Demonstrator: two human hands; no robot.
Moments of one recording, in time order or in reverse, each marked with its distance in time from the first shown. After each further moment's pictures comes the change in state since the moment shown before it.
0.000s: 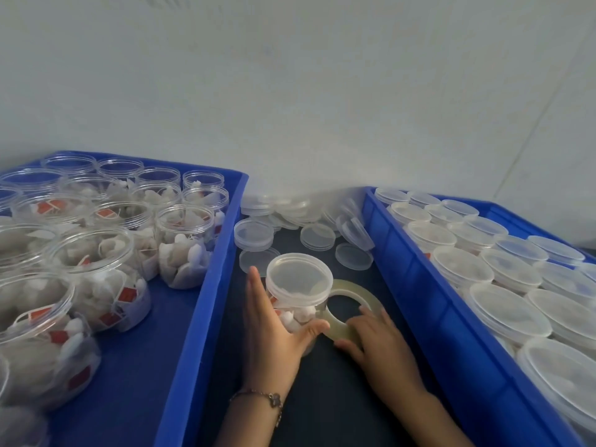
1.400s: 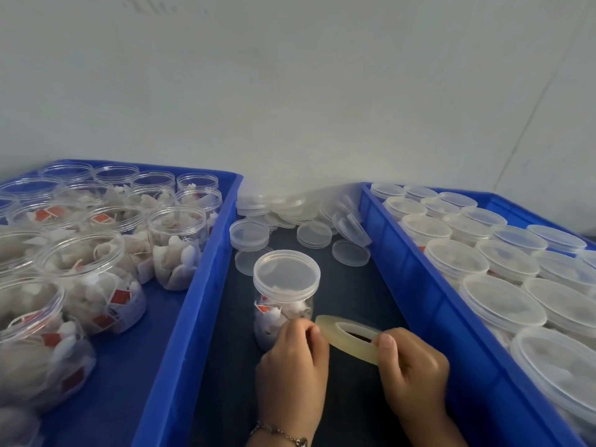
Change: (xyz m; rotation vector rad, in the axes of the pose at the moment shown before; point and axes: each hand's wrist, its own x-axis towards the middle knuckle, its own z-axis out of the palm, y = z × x) left_hand -0.044 0.030 0.011 0.331 -0.069 0.111; right_hand -0.035 -0.003 -0.015 0.453 0.713 -0.112
